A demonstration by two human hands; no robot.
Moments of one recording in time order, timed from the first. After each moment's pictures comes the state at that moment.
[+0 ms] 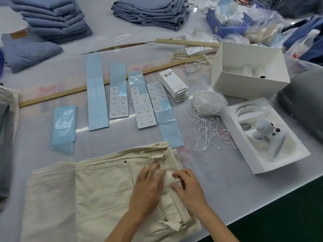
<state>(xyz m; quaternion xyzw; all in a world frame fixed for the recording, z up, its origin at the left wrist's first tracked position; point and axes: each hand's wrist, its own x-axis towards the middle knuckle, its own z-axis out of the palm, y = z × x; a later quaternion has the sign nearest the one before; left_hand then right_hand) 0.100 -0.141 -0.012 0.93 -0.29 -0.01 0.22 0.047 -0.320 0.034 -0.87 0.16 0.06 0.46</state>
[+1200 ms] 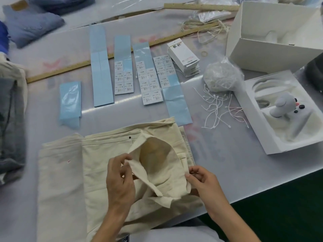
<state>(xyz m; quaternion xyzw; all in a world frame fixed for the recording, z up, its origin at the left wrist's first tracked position) 0.064 -0.092 0.072 0.83 0.05 0.05 0.55 0.000 -0.314 0.082 -0.57 0.36 0.15 0.72</state>
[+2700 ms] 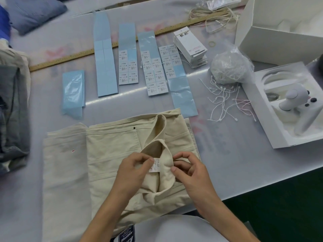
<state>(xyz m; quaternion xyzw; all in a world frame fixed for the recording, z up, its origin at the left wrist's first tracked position) 0.074 -0.094 0.105 0.80 0.12 -0.23 0.54 0.013 -0.268 0.106 -0.59 0.26 0.12 0.76</state>
